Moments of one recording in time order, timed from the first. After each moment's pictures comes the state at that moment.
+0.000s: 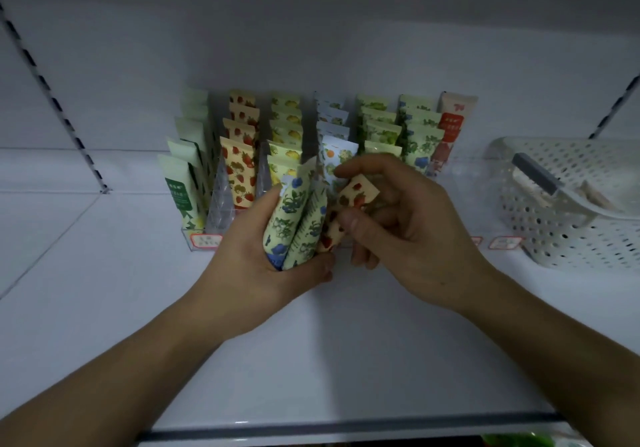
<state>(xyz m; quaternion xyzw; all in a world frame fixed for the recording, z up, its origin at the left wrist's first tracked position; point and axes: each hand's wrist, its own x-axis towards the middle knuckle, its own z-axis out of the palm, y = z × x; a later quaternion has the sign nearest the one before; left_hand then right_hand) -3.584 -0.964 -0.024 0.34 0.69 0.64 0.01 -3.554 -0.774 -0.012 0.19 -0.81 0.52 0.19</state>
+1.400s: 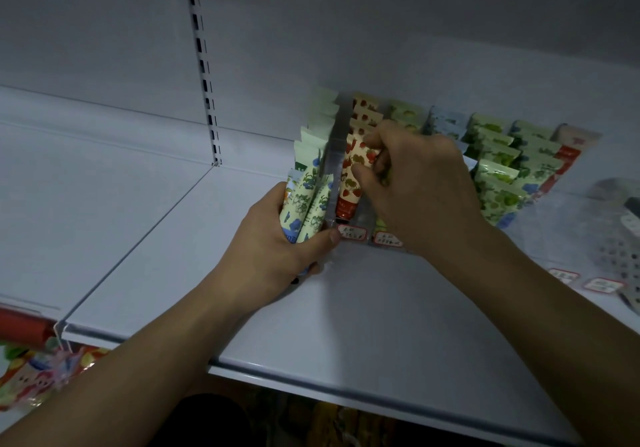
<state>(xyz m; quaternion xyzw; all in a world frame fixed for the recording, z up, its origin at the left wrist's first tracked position) -3.590 -1.047 -0.036 0.14 0.74 0.66 -0.03 -3.616 -0.870 0.011 0.16 -0.91 0.12 0.37</state>
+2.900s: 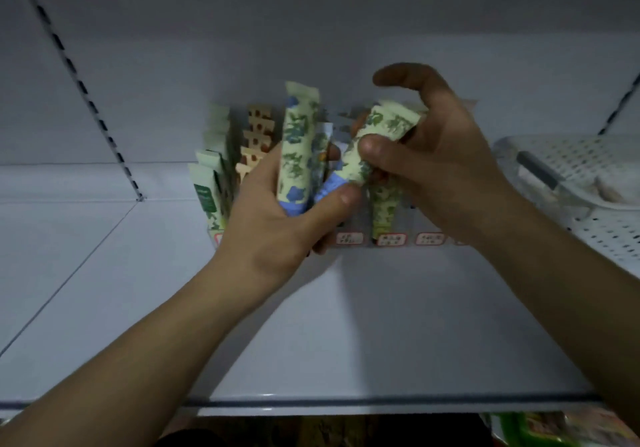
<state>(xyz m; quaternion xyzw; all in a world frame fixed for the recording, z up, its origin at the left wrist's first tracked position) -3.572 -0.953 0.015 0.30 0.67 0.67 -0.05 -3.571 -0.769 0.040 0.22 -0.67 0.69 0.17</state>
